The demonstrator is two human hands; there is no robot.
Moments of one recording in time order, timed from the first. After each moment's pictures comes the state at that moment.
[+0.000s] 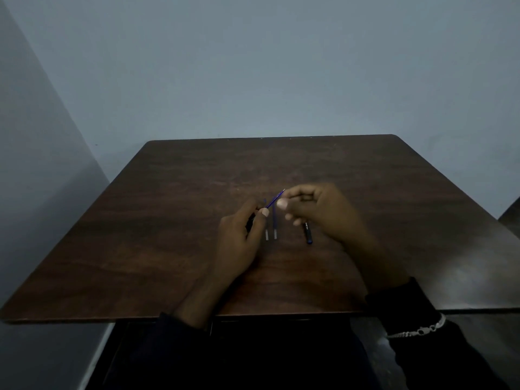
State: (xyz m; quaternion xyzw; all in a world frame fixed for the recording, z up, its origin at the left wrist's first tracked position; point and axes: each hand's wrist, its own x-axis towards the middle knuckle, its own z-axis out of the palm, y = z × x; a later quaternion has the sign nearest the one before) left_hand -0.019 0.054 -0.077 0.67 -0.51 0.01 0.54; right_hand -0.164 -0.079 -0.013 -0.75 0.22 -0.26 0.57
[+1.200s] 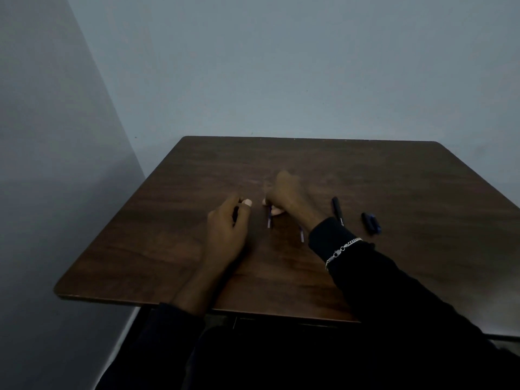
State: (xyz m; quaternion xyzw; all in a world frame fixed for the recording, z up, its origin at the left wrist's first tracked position) left_hand 0.040 0.098 -0.069 0.73 -0.42 0.04 0.54; right_hand 0.011 -0.074 -0.029 -0.84 0.42 -0.08 0.34
